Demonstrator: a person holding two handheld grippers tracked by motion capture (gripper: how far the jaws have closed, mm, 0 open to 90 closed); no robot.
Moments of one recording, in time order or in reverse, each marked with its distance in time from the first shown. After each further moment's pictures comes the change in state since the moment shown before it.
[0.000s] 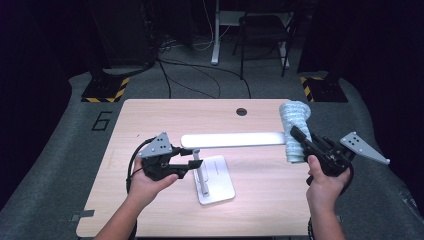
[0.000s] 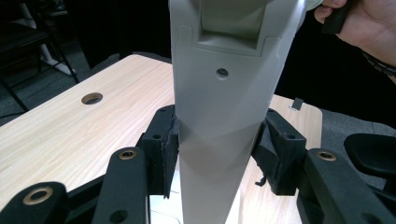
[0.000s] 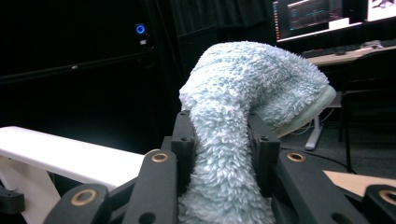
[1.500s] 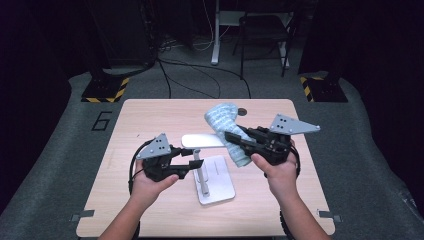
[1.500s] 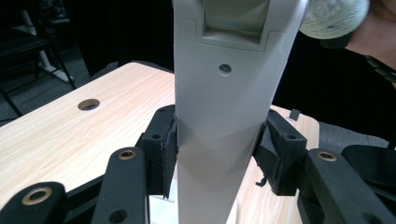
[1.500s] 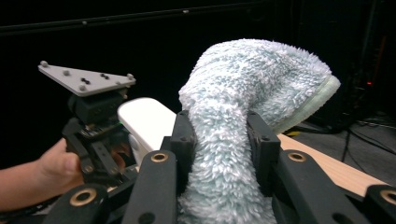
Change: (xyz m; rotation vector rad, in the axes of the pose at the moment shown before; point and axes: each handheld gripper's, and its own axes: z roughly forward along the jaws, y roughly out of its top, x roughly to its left) left arm 0.001 -0.006 0.002 -0.045 -0.001 -0.016; right arm 0.098 0.011 0.088 0.217 0.442 -0.118
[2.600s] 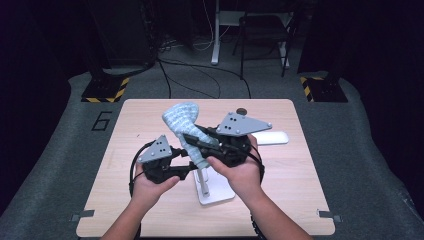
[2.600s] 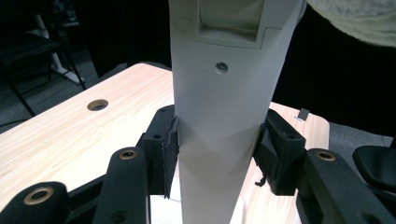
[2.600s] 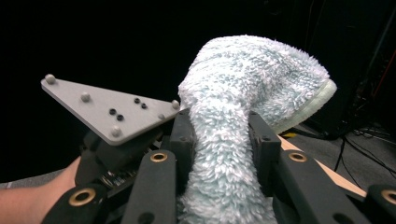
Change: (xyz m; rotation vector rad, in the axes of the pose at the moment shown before) left arm -0.005 -0.001 0.000 -0.002 0.027 0.007; right arm 0.057 0.026 0.062 0.072 -0.020 -0.123
